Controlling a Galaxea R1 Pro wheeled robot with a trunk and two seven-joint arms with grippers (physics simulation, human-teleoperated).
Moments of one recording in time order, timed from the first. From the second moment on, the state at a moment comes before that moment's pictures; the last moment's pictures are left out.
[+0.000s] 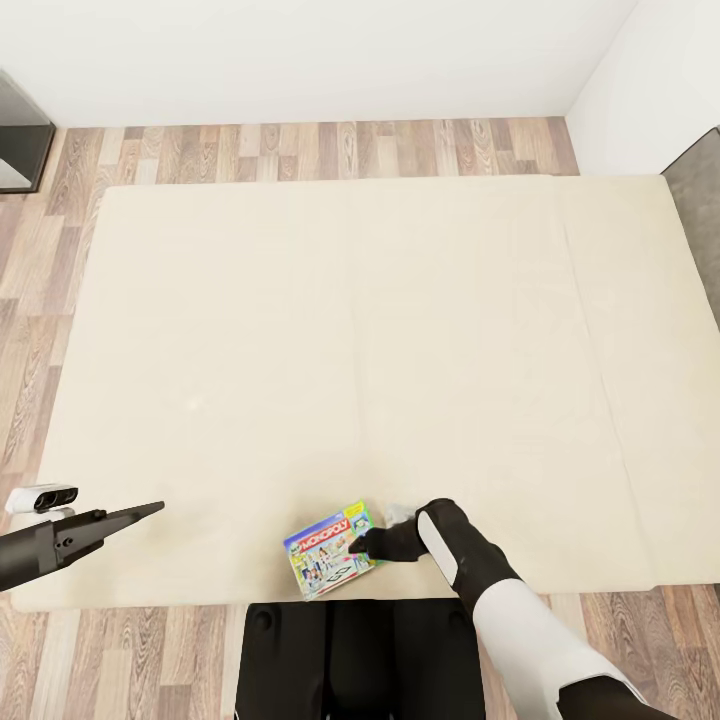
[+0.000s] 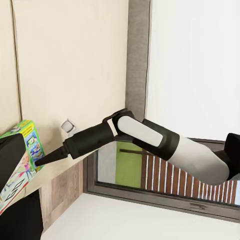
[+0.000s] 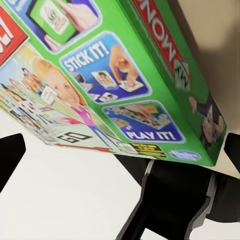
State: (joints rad) left arm -0.28 0.44 0.44 -1.47 0.37 0.97 -1.57; right arm -0.76 0.17 0.13 -0.62 -0.24 0.88 0.22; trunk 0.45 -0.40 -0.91
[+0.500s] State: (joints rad) left arm -0.28 0.44 0.44 -1.47 0.38 0.97 -1.57; right arm -0.76 0.17 0.13 -0.57 -0.23 0.88 0.21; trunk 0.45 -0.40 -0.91
